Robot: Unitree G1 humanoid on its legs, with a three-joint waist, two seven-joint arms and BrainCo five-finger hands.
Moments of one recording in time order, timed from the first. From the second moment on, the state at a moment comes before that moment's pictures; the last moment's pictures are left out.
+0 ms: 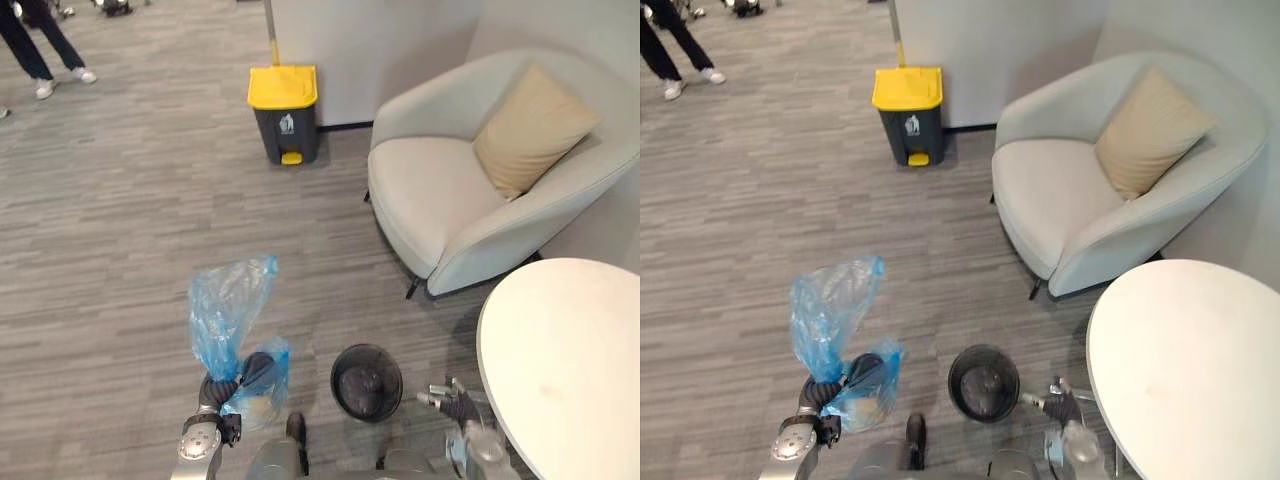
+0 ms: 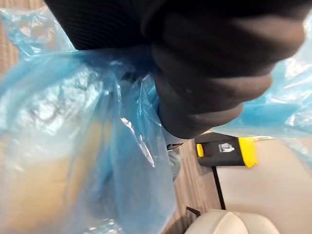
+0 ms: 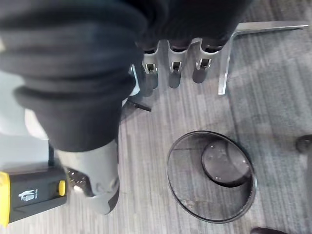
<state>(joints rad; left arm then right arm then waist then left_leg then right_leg) 0.16 0.14 0.07 0.61 -0.04 -0.20 0.10 0.01 -0.15 -0.10 0.85 0.03 -0.18 -0.07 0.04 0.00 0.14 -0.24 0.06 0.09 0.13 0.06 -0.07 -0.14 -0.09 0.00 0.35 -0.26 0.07</state>
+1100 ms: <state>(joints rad) 0.18 0.14 0.03 0.70 -0.07 -0.20 0.11 0.07 -0.10 -0.19 0.88 0.06 -0.15 -0.10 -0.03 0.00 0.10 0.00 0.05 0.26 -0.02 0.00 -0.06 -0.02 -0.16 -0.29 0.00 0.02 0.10</state>
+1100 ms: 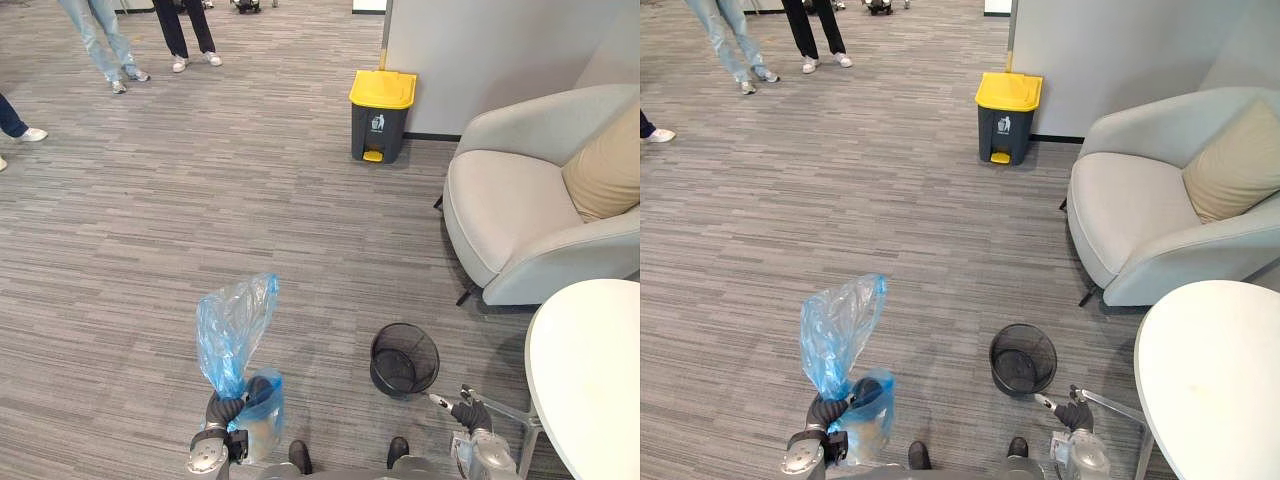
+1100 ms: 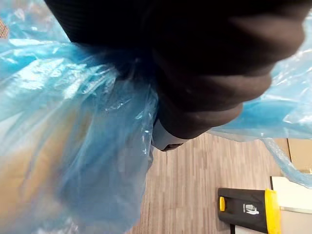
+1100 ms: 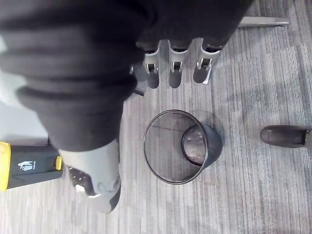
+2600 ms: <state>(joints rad) 0.15 0.13 0.06 0.65 -0.07 -0.19 0.10 0.10 -0.08 -0.26 0.85 0.11 -0.14 -0.11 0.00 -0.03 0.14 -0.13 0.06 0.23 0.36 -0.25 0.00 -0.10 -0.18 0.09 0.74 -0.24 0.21</state>
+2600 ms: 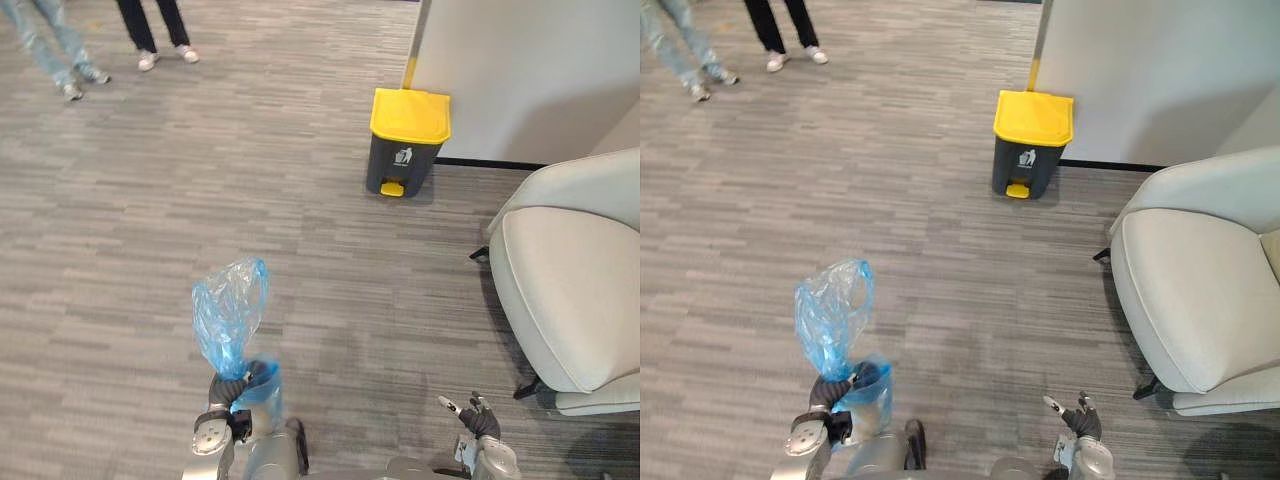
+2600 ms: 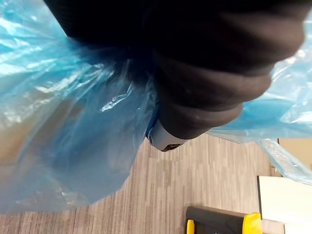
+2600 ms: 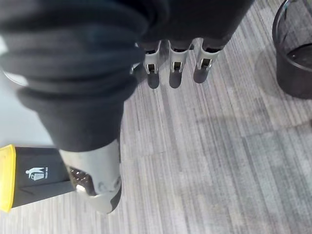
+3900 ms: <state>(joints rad) 0.15 0.15 0.03 0.64 -0.07 -0.18 0.10 0.05 -0.10 -0.16 0.90 -0.01 -0.12 -0.13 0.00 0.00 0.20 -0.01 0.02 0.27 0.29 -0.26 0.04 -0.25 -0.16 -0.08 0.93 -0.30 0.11</state>
